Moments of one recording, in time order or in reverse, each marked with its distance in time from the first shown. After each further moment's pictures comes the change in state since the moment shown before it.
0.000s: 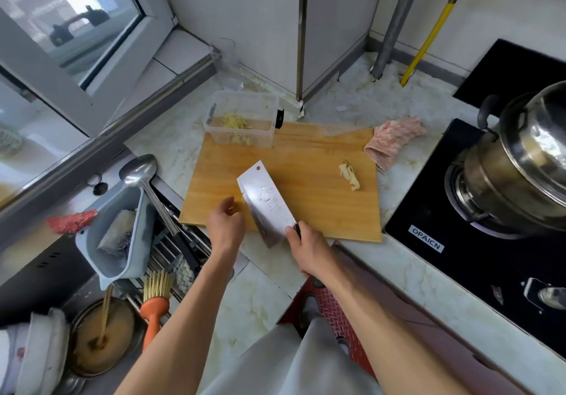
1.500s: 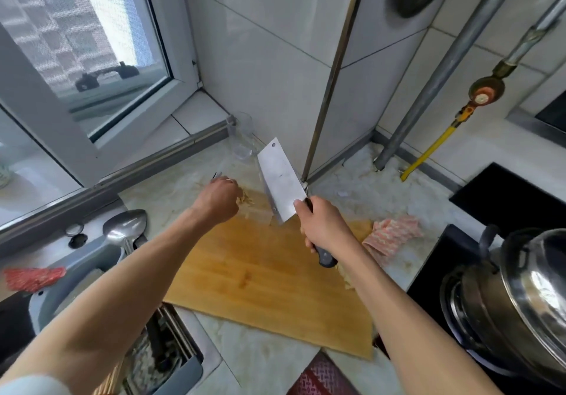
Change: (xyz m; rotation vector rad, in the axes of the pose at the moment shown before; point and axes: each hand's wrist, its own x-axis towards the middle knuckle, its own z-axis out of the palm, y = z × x) left_hand 0.174 0.136 -0.008 0.937 -0.113 0.810; right_hand 0.098 -0.150 -0.141 -0.088 0.079 -0.093
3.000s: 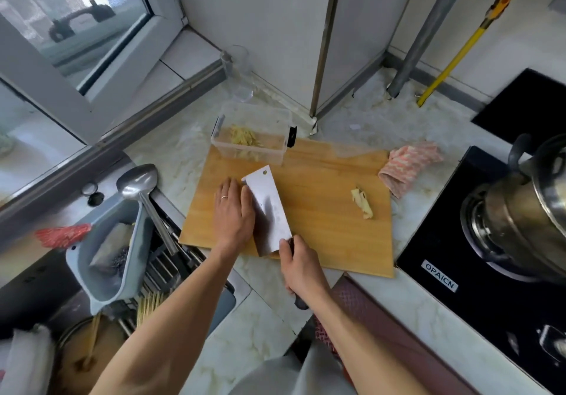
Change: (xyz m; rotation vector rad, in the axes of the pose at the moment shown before) left_hand -0.120 0.031 0.109 -0.598 0.201 -0.414; right_hand -0.092 0.094 0.162 0.254 -0.032 0.183
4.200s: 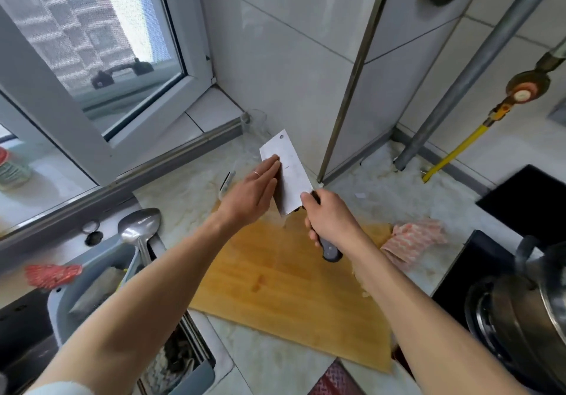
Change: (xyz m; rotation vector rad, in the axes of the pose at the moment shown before) left_hand 0.133 0.082 -0.044 0.104 -0.100 0.578; right_hand 0.084 -0.164 -0.124 -0.132 -0.012 -0.207
